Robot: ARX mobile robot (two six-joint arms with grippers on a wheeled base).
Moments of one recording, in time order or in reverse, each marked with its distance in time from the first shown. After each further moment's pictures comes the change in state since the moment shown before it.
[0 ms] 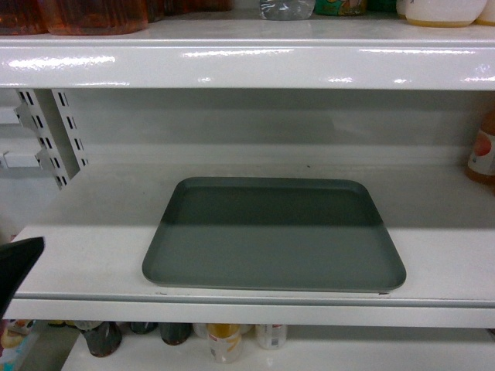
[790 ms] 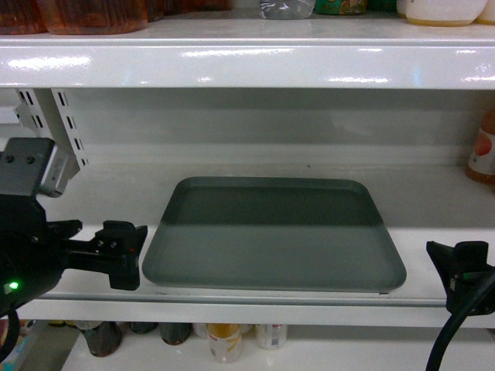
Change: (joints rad) left arm -0.023 0.844 0.275 0.555 0.060 -0.044; right arm 0.061 0.892 0.333 0.481 0.051 -0.034
